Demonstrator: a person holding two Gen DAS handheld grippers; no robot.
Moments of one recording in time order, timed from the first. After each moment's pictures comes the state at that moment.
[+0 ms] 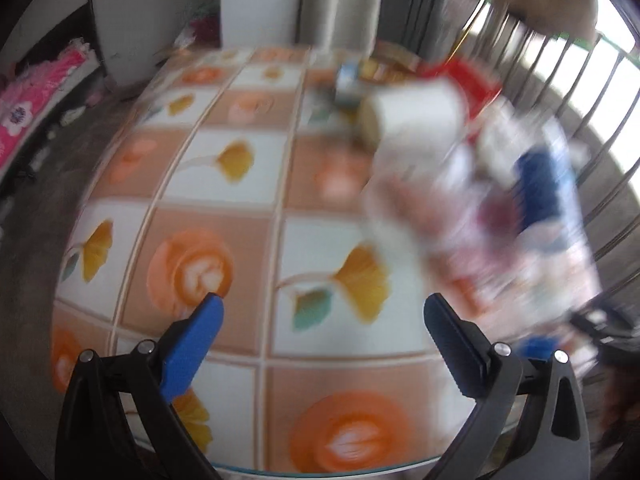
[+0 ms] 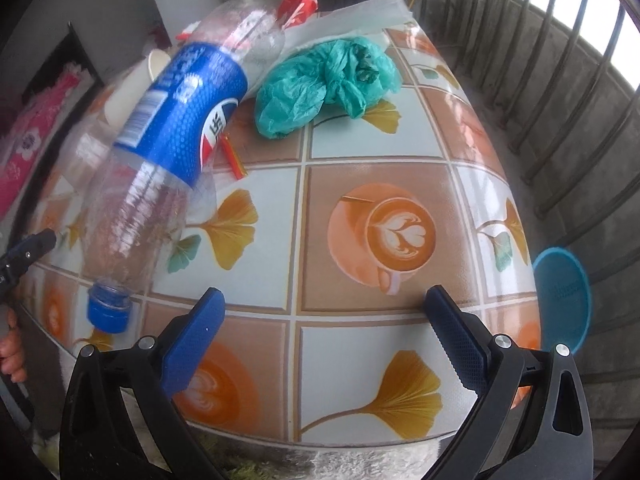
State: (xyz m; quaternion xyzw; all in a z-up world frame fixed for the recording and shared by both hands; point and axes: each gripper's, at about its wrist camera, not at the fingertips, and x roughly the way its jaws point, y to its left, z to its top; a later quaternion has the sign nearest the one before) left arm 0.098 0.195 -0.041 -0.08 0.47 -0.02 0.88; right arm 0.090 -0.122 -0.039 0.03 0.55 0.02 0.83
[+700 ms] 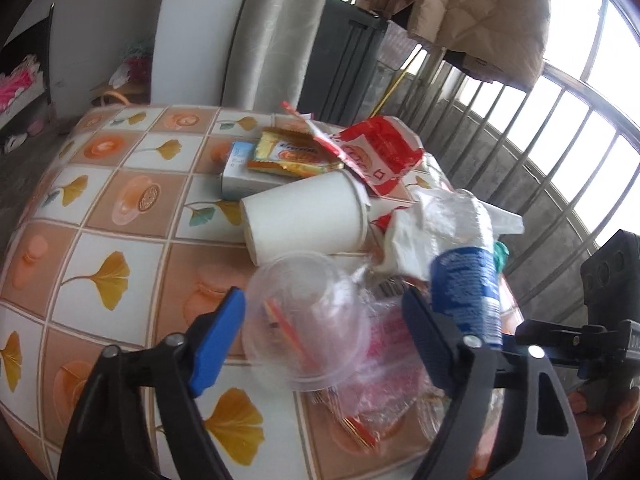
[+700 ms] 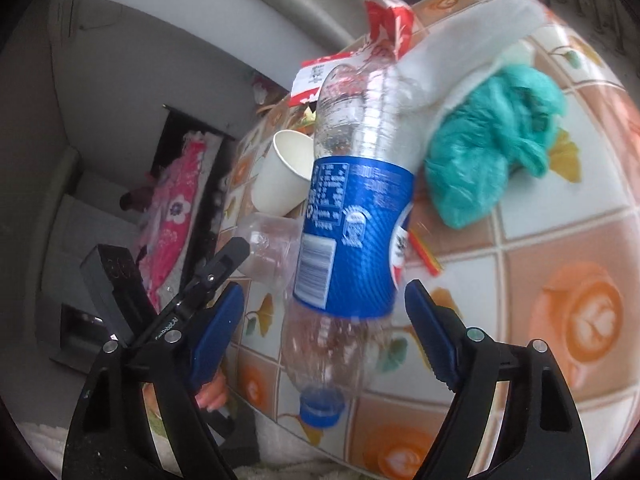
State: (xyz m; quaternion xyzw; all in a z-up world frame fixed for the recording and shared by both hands) left arm 0.171 0.155 -0.029 -0.12 0.40 -0.12 0.90; right arm 0.200 -0.111 -0.027 0.30 0.54 0.24 0.75
